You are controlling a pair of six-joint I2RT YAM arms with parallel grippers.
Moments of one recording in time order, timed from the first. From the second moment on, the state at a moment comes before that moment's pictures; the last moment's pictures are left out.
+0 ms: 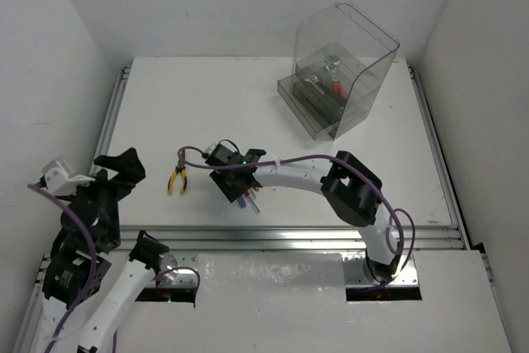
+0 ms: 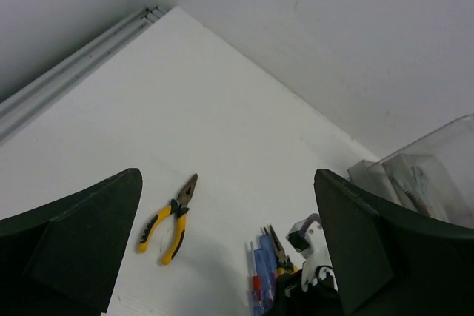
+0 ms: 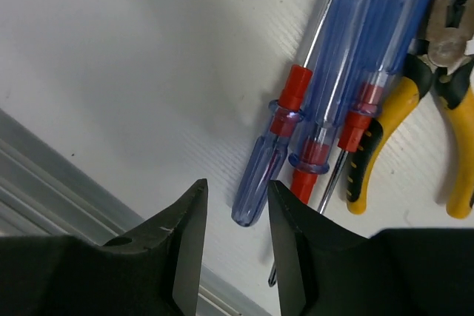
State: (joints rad) left arm -0.34 0.27 0.85 -0.72 -0.66 -0.59; right arm 1.06 2.06 1.49 -0.51 0.11 0.29
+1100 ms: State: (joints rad) left arm -0.34 0.25 0.83 -0.70 -0.64 -0.54; right arm 1.05 1.94 1.48 -0.57 0.12 0.26
